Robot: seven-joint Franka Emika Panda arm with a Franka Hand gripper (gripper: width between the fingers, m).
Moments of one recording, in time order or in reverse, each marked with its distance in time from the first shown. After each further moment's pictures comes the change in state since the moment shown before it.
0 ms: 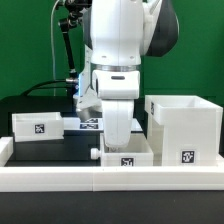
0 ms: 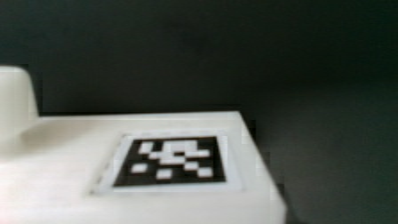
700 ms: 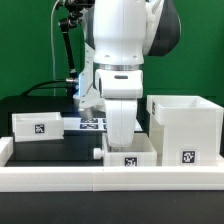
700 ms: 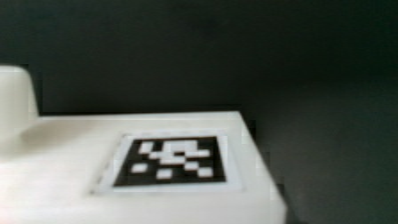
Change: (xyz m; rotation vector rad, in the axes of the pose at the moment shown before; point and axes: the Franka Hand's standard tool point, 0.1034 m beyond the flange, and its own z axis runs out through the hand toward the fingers) arm 0.006 0.003 -0.001 -0.004 0.000 -0.006
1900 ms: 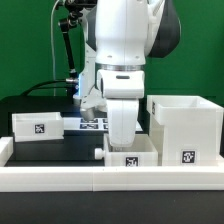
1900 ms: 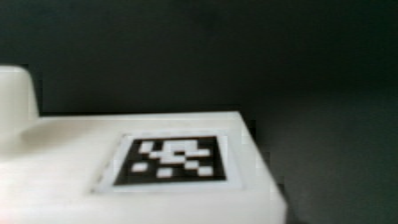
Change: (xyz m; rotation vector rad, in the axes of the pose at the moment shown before) arm 0.005 0.000 0.001 -0.011 -0.009 0.009
